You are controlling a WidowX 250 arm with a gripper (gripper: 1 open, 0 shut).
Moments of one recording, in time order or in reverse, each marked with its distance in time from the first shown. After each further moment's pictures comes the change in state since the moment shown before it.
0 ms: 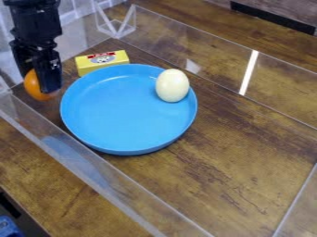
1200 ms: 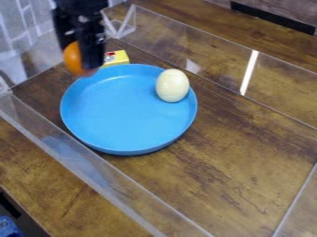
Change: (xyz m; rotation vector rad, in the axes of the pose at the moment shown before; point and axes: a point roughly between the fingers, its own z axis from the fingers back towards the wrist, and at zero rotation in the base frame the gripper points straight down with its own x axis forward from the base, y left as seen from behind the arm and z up) arm 0.044 -0.067 0.043 0.082 0.001 -0.111
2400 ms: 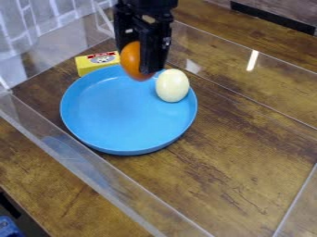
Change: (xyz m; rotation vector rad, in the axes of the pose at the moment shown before) arm 0.034 -0.049 0.001 0.053 0.019 -0.094
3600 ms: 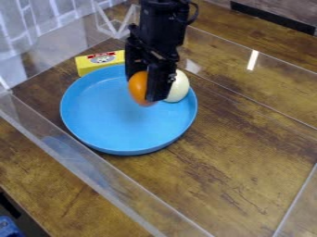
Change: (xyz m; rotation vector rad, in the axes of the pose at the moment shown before) arm 0.014 0.008 -0.039 0.023 0.061 -0.026
